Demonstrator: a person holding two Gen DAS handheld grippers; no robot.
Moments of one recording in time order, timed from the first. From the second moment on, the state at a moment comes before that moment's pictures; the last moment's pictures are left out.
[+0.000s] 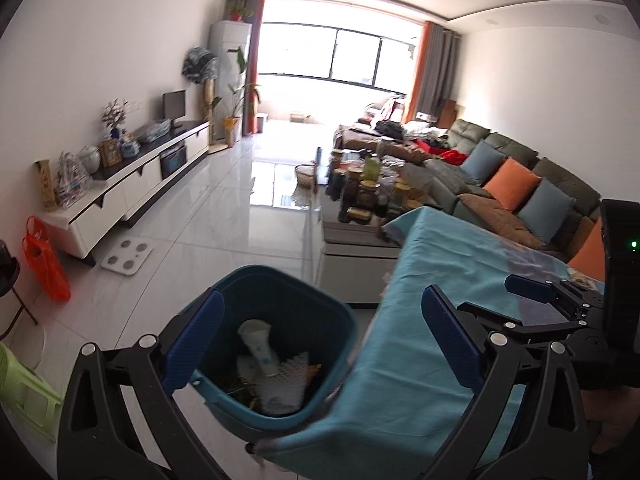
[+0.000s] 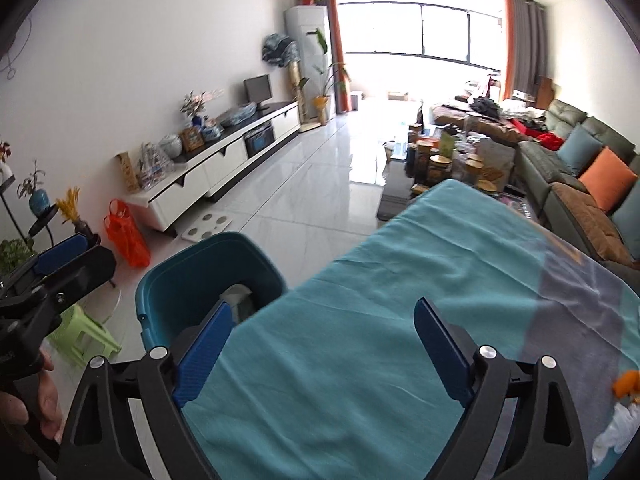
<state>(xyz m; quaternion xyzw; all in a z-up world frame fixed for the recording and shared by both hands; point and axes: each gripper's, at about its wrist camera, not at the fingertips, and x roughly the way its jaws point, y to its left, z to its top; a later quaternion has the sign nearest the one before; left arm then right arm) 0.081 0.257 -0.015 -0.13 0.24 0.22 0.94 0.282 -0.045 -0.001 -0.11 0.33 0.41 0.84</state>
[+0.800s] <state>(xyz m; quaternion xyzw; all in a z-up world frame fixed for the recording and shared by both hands) 0.146 0.076 -0.011 -0.06 0.24 0.04 0.97 0.270 -0.277 -0.001 0.02 0.28 0.25 0.93</state>
